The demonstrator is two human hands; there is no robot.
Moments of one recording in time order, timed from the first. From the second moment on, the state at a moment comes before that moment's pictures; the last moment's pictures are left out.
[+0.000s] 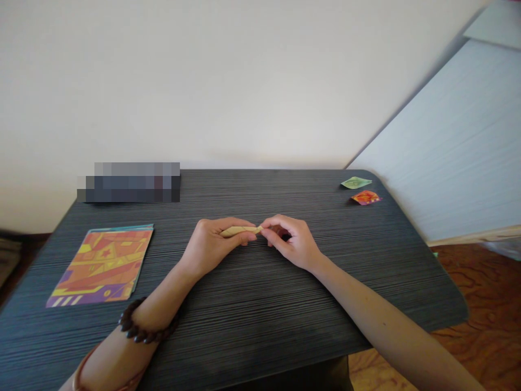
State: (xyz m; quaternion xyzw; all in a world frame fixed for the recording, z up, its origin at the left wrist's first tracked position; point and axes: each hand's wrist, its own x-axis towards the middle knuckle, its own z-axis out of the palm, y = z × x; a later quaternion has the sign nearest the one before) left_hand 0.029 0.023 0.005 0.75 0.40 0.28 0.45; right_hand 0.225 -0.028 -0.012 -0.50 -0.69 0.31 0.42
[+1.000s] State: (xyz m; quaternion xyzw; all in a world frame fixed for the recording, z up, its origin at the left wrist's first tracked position) left_hand 0.028 0.025 0.004 0.78 0.42 0.23 0.40; right_hand 0.227 -0.026 -0.017 -0.53 -0.60 0.37 0.47
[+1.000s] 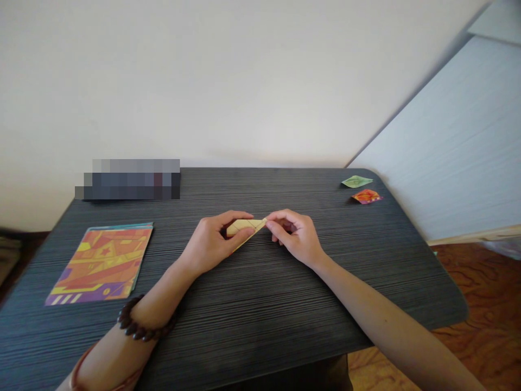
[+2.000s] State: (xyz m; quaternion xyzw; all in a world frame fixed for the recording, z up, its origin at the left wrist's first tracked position) left_hand 0.029 0.023 0.013 0.61 0.38 0.14 0.68; right_hand 0.225 -0.031 -0.010 -0.40 -0.75 0.22 0.48
